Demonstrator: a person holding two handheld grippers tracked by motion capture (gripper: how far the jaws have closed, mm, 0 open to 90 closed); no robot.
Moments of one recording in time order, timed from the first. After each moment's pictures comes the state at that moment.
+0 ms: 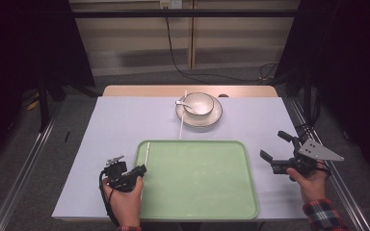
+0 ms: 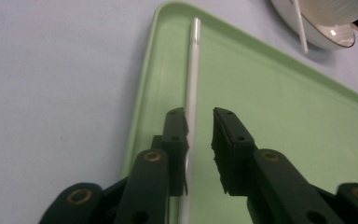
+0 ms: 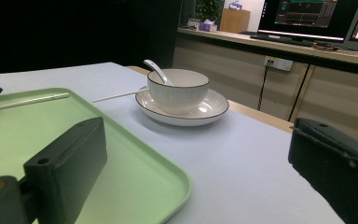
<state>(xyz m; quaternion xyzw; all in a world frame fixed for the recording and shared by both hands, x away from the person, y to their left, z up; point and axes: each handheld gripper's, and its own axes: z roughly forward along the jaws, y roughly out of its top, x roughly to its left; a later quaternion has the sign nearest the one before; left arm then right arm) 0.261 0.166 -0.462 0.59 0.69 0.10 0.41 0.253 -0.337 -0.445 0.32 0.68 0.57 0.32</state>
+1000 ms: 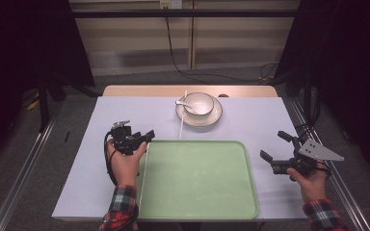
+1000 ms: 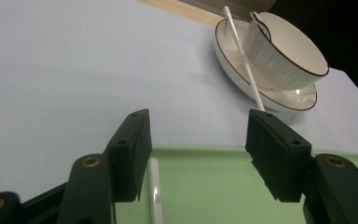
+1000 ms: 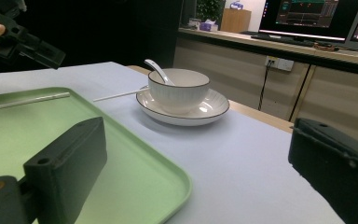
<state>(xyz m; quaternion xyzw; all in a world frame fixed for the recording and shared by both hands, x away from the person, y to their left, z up) 0.360 0.160 -0.437 0.64 0.60 0.12 0.47 0.253 -0.338 -0.445 0.32 0.68 0.57 0.32</state>
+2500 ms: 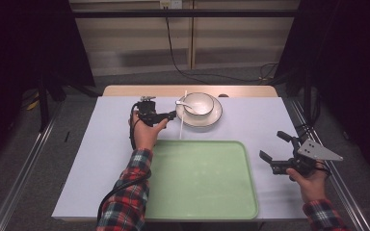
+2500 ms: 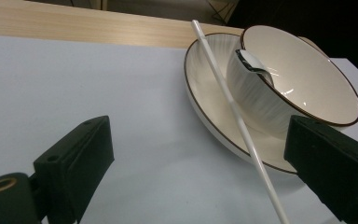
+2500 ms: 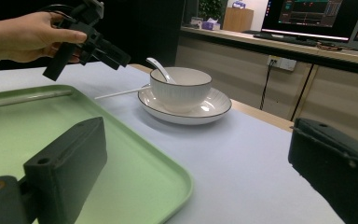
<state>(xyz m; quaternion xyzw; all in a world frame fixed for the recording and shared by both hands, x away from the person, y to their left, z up) 0.463 0.100 -0.451 0.71 0.53 0.12 0.46 0.254 -0.337 -0.446 0.31 0.69 0.57 0.32</state>
